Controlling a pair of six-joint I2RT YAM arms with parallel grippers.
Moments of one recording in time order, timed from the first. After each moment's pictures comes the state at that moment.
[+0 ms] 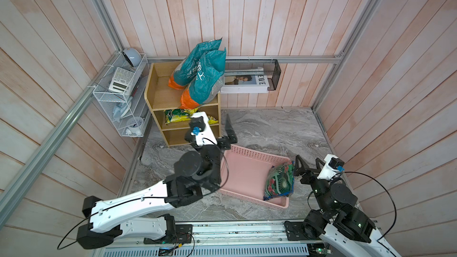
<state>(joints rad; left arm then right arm) -1.18 1.07 1.23 0.22 -1.19 0.10 0.80 0.17 0.50 -0.40 0.71 0.40</state>
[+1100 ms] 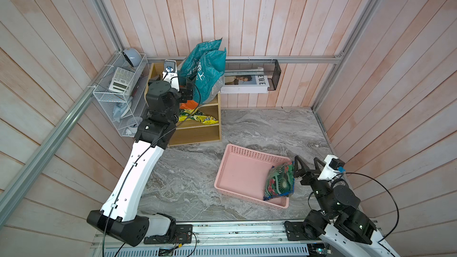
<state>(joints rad) -0.32 1.38 1.73 -0.30 -0.41 0.21 0.80 0.14 0.49 -0.37 0.65 0.38</state>
